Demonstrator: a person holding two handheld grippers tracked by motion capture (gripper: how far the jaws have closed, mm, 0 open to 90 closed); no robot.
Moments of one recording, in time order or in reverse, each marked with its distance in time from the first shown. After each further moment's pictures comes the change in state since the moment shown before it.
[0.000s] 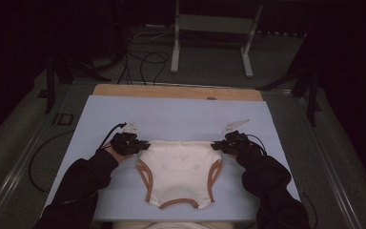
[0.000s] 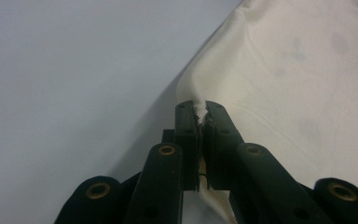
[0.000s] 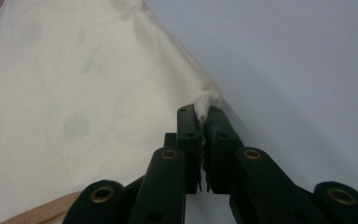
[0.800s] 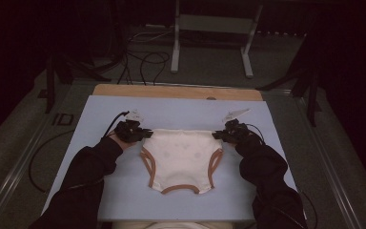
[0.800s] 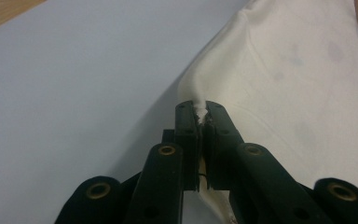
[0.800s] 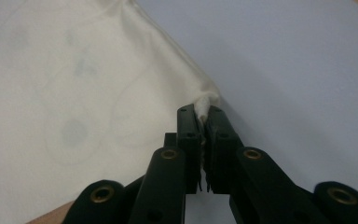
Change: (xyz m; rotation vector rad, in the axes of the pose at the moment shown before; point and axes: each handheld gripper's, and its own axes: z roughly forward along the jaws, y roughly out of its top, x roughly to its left) left arm 0.028 0.021 0.016 -0.026 0.020 -0.021; right arm -0.032 0.016 0.008 0.010 -0.057 0.055
